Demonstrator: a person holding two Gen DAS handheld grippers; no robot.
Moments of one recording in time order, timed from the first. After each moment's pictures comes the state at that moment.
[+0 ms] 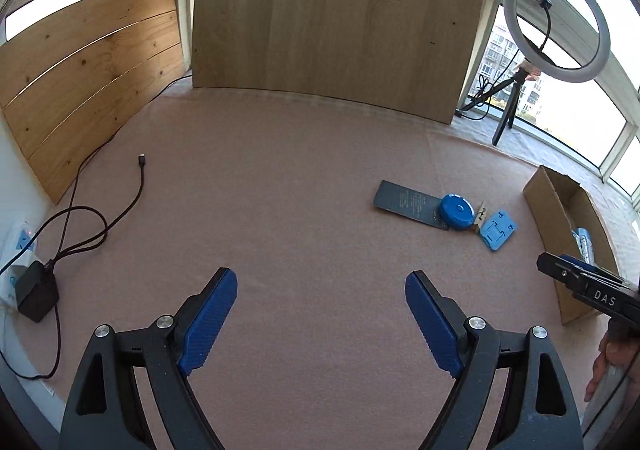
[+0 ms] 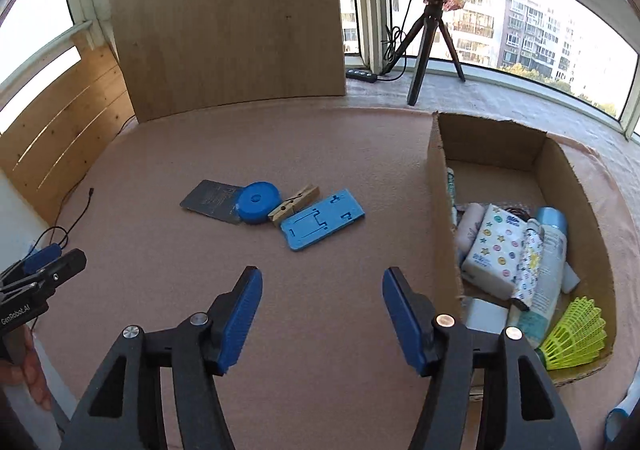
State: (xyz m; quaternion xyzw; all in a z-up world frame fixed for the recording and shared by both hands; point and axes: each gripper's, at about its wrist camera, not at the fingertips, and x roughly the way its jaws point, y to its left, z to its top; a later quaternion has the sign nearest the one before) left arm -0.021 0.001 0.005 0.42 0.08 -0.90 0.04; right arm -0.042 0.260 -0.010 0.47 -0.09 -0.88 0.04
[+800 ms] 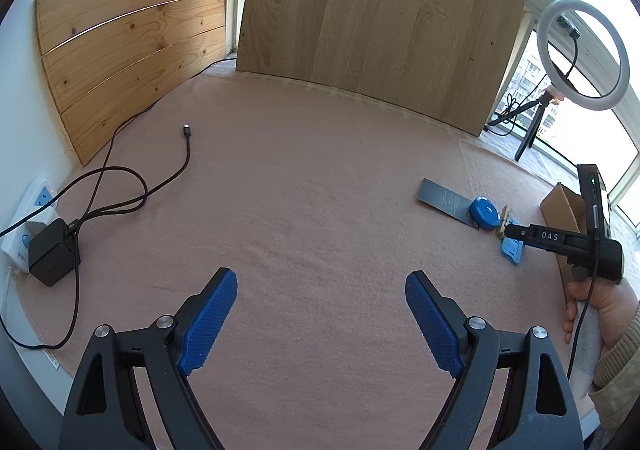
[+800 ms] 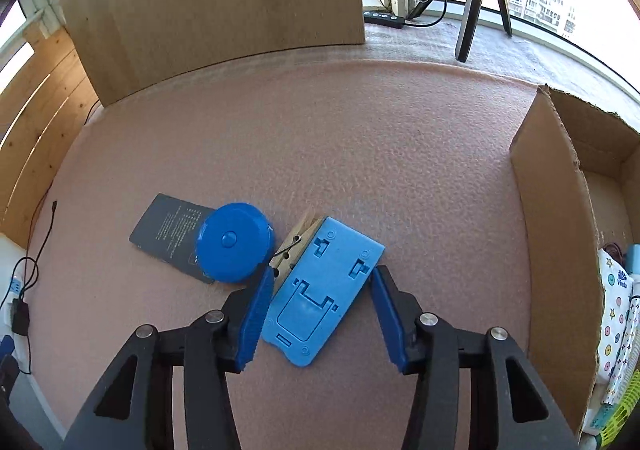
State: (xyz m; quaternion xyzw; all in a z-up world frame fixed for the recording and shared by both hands) left arm 0.012 -0.032 -0.003 0.42 0.12 -0.90 0.07; right arm -0.124 0.249 -0.057 0.52 -0.08 -0.85 0.05
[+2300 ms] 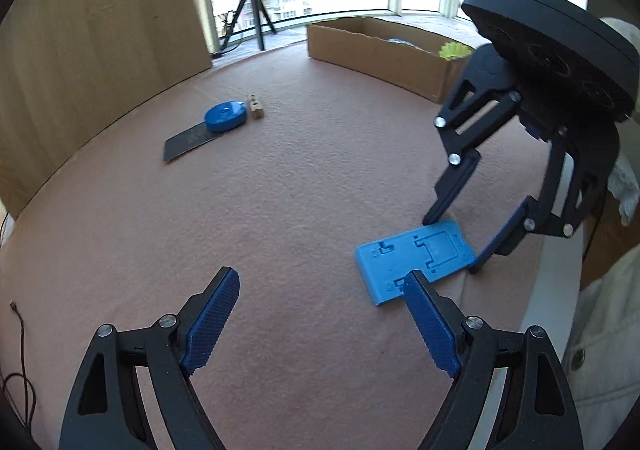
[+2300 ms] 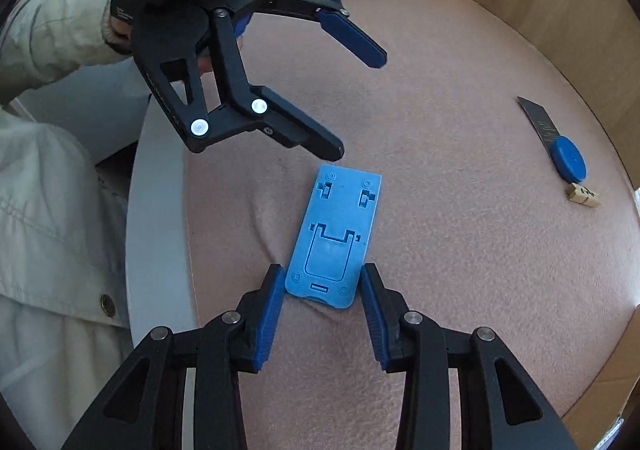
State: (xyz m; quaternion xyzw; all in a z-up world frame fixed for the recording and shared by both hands) left arm 0.040 0.075 -0.066 0.39 -0.19 -0.82 -0.37; right arm 0.074 0.151 -0.057 0.45 0.31 -0.69 0.48
